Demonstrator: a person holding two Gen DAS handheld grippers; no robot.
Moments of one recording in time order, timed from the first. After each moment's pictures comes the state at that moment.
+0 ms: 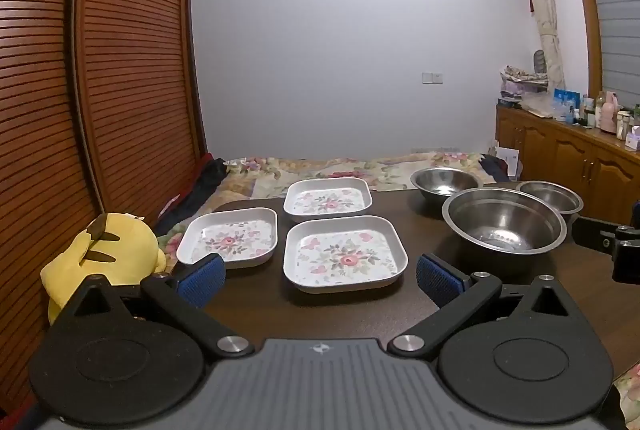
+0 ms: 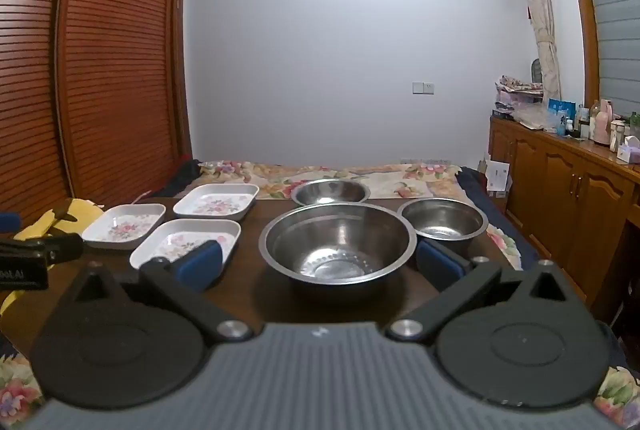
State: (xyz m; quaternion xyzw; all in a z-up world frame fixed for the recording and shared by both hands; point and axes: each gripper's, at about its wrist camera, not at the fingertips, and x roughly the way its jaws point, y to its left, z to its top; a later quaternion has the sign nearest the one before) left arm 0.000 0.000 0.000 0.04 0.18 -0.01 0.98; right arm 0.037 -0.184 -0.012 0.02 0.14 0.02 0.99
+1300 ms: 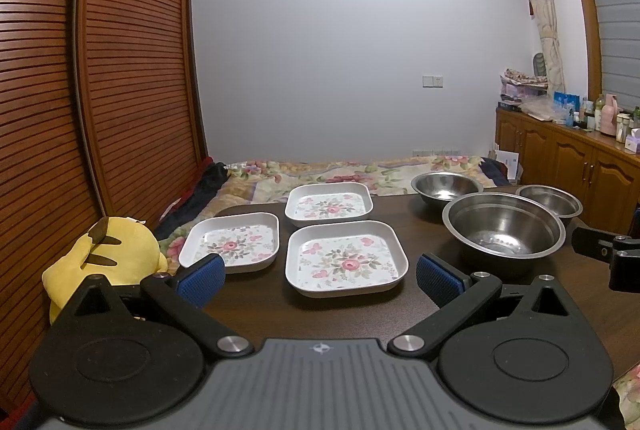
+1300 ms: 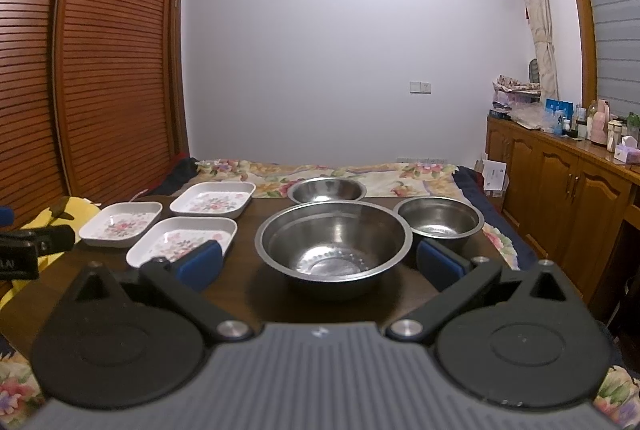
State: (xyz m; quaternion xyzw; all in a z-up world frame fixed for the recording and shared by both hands) left arm -0.002 0.004 0.007 0.04 0.18 -0.01 0.98; right arm 0.037 -0.185 -0.015 0.02 0.14 0.01 0.99
